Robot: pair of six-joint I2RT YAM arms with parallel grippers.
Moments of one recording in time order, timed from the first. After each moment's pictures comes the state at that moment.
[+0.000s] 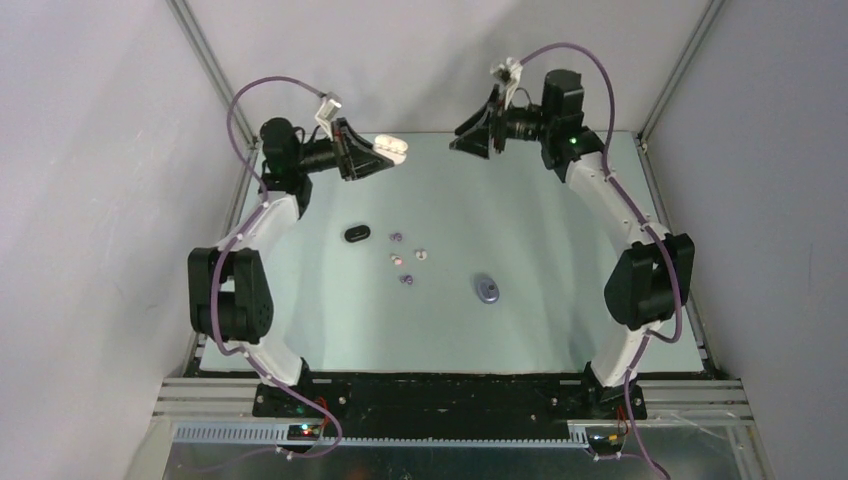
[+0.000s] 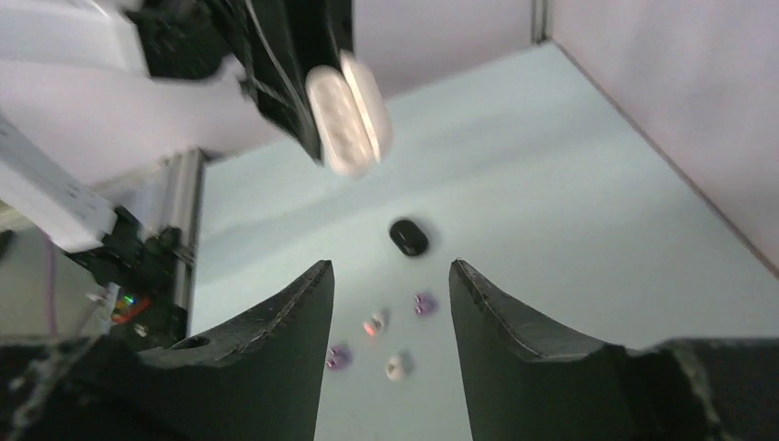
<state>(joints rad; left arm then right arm) -0.07 1.68 1.27 0.54 1.27 -0.48 0.29 1.82 1.78 0.00 -1.09 0.17</state>
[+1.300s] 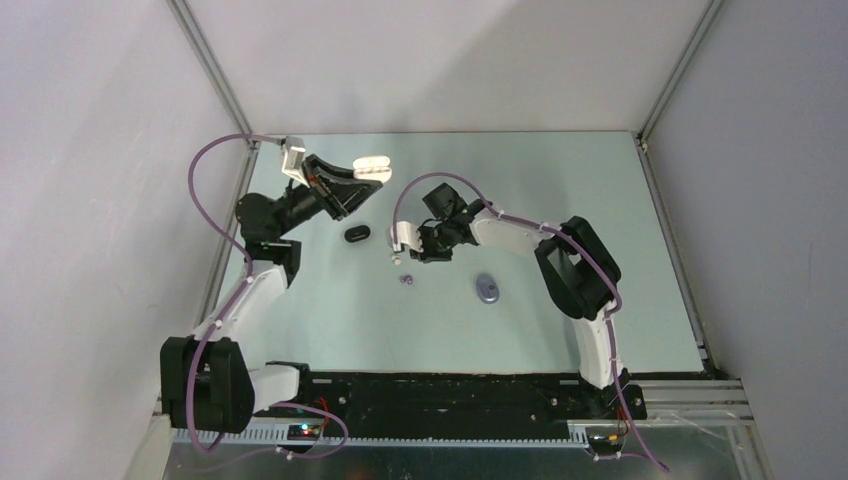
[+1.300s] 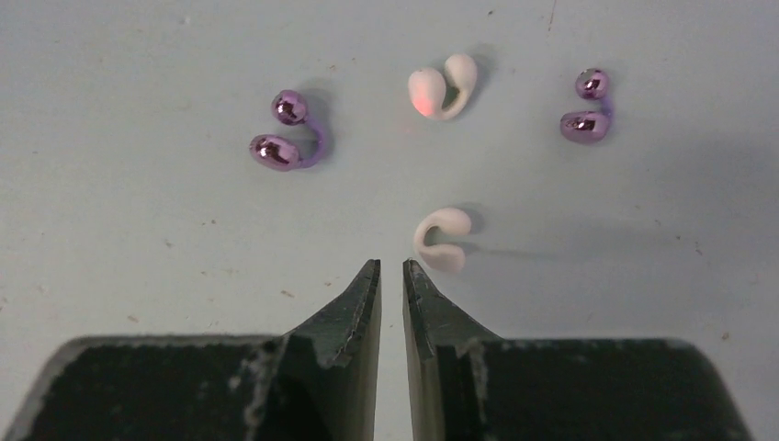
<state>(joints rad) -0.08 1.20 0.75 0.93 0.95 -0.73 0.74 2.04 1.48 -0.46 -0.45 -0.97</state>
